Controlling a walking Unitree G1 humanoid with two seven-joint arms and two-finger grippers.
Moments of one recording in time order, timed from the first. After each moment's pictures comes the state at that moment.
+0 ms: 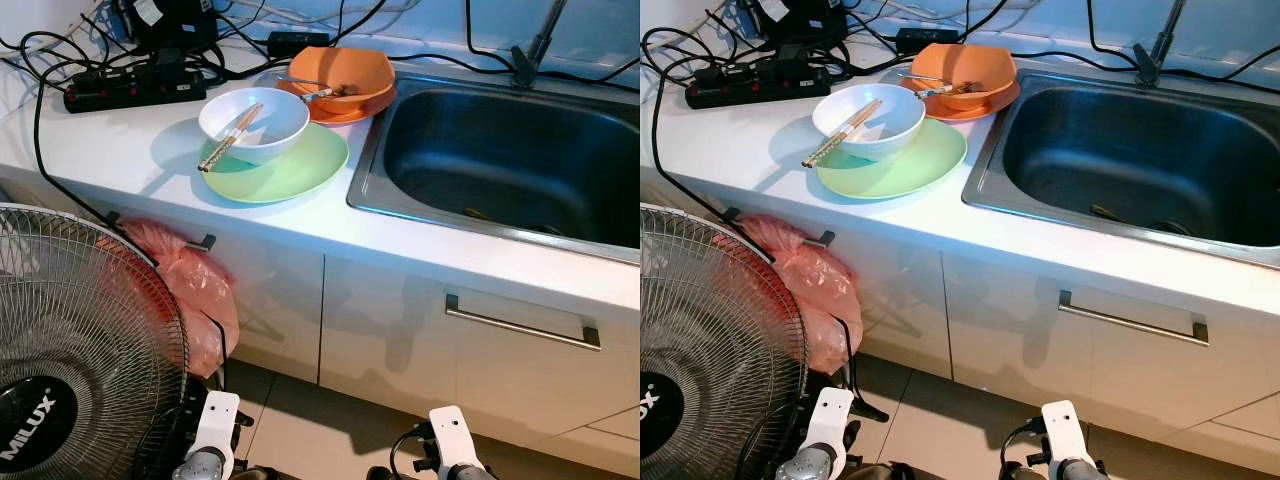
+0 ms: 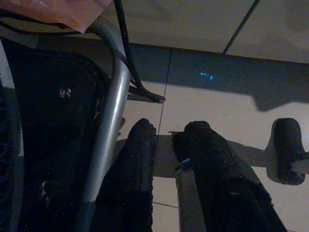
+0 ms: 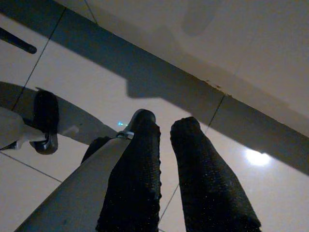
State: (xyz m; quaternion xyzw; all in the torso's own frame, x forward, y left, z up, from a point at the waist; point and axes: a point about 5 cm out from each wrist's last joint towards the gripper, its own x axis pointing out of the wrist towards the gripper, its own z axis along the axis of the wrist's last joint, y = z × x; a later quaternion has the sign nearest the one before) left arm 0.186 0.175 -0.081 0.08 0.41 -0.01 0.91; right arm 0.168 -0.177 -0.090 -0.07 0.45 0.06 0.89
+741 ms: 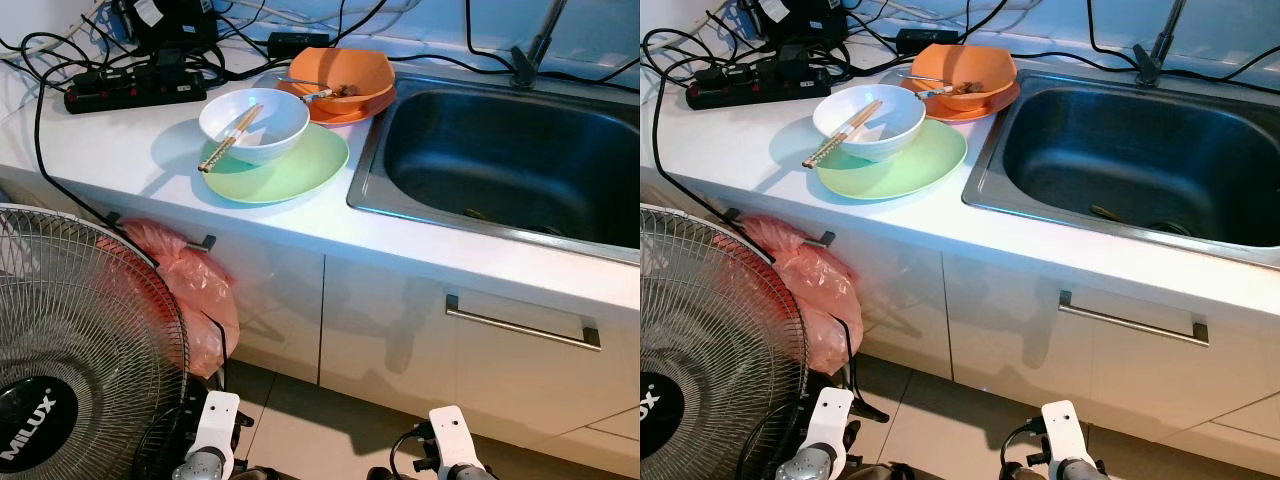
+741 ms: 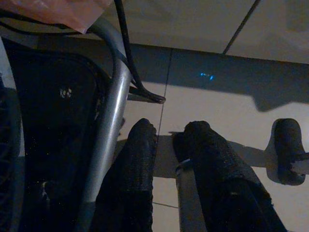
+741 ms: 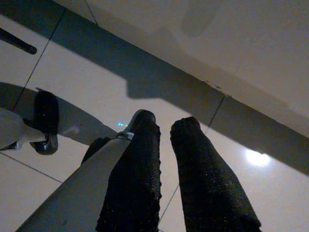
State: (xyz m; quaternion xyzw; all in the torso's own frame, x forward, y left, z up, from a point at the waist) left arm 0.186 0.175 -0.081 0.08 0.41 -0.01 0.91; right arm 0.168 -0.177 -0.090 -0.07 0.45 0.06 0.89
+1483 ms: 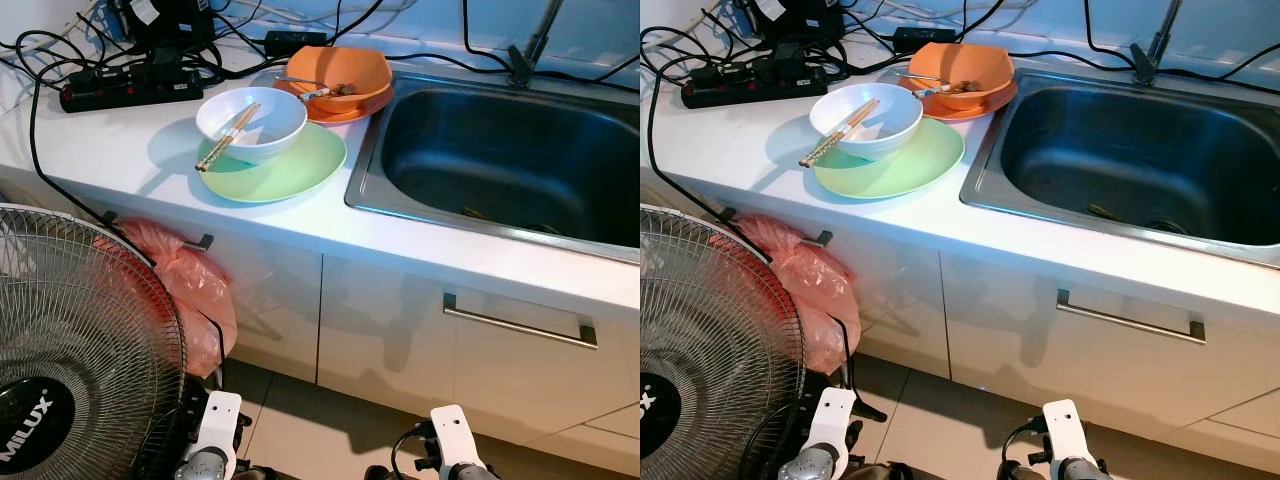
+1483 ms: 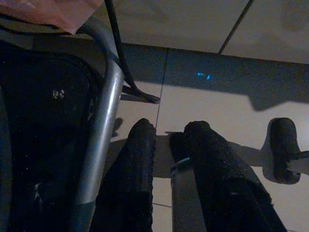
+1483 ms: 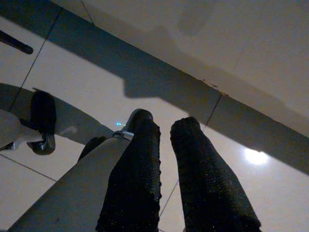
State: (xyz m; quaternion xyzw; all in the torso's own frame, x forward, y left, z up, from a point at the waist) left arm 0.186 0.172 -0.081 0.08 0.41 -0.01 0.91; right arm 0.169 -0.179 -0.089 -0.07 0.45 0.06 0.89
